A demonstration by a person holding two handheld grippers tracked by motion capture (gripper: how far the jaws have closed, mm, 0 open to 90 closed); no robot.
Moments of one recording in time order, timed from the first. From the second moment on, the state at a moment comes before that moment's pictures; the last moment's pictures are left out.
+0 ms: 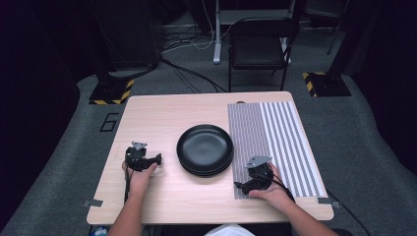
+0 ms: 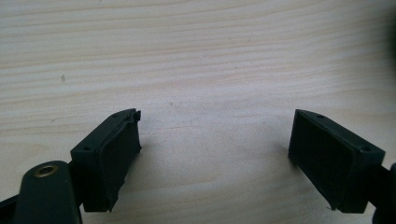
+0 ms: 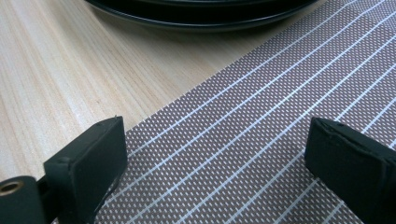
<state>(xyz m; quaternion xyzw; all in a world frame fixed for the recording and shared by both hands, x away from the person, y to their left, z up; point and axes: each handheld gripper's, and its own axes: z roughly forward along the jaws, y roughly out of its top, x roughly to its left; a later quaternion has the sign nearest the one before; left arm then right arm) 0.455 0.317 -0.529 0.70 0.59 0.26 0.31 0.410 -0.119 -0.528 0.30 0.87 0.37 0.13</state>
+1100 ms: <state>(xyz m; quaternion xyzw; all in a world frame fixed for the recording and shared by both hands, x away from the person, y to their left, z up) 0.454 0.317 -0.528 0.68 0.60 0.27 0.31 0.409 -0.119 -0.528 0.30 0.87 0.37 0.13</state>
